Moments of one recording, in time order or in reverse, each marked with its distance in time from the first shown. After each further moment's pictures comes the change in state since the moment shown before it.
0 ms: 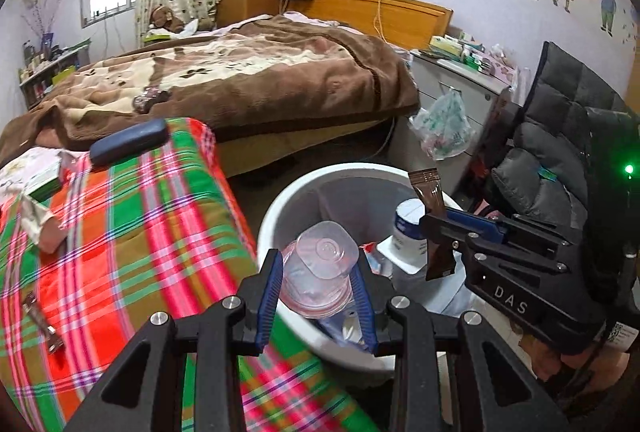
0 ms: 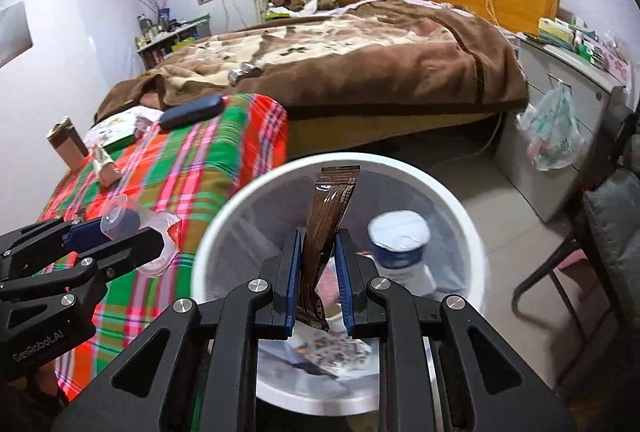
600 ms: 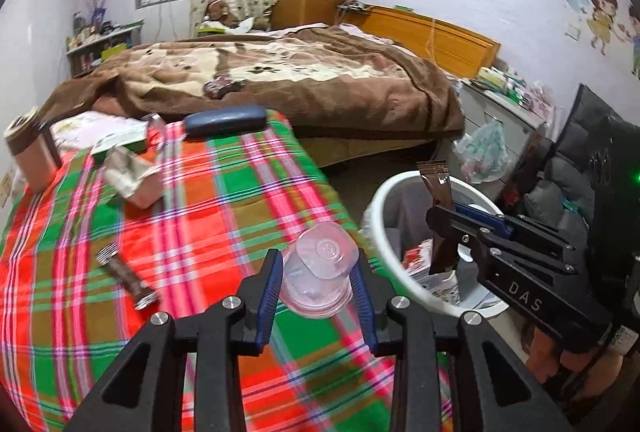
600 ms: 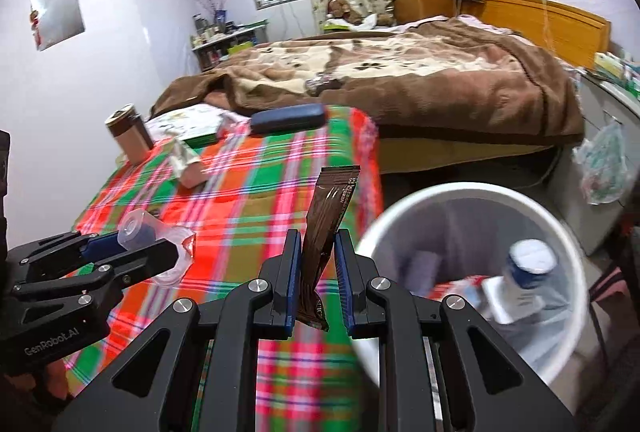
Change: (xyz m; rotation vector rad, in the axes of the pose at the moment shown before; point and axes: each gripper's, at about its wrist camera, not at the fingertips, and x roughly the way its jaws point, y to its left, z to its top) left arm -0.070 0.090 -0.031 -0.127 -0.048 0.102; right arm -0.013 0.081 0.002 -0.090 -0.063 0.137
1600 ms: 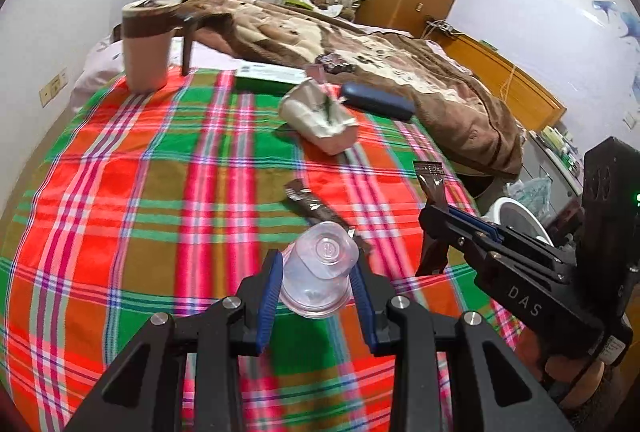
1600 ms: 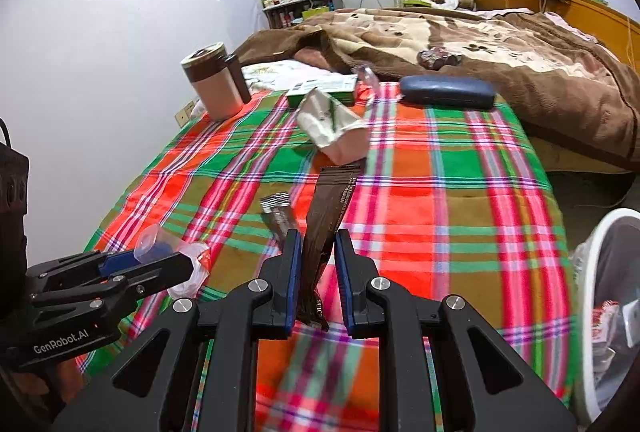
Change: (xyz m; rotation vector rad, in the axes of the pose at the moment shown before) left arm -0.043 0.198 -0.058 -0.314 0.025 0.073; right arm 0.068 0.153 -0.004 -0.129 0.103 0.215
